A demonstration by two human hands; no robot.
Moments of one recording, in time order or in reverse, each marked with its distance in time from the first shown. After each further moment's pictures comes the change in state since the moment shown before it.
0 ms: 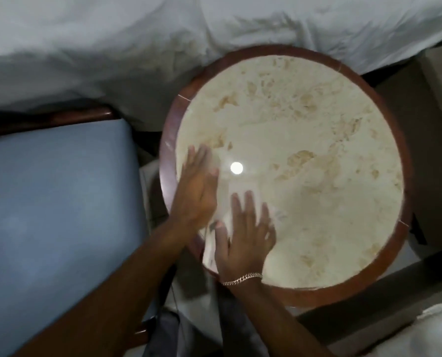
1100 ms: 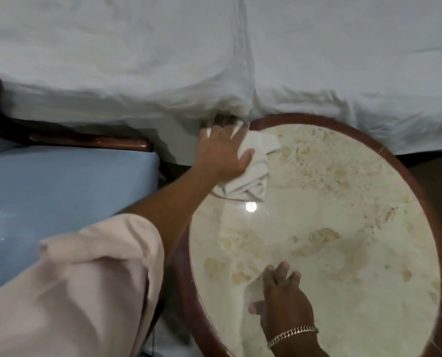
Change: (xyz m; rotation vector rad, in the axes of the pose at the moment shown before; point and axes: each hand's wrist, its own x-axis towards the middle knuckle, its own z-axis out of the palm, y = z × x) left_hand 0.195 -0.016 -0.025 0.748 0.067 -0.006; right_hand 0.089 0.033 -0.050 -0.678 -0.904 -0.101
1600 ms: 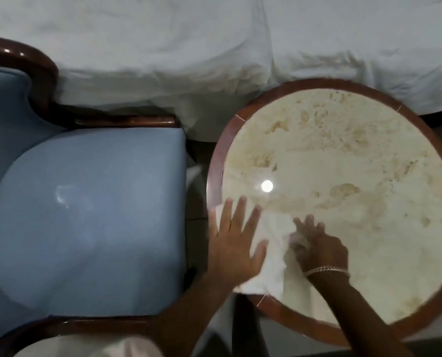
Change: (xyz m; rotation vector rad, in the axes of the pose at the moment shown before) left_hand -0.273 0.029 0.040 -0.161 -0.030 0.049; right_hand -0.022 0.014 0.006 0.290 0.379 0.058
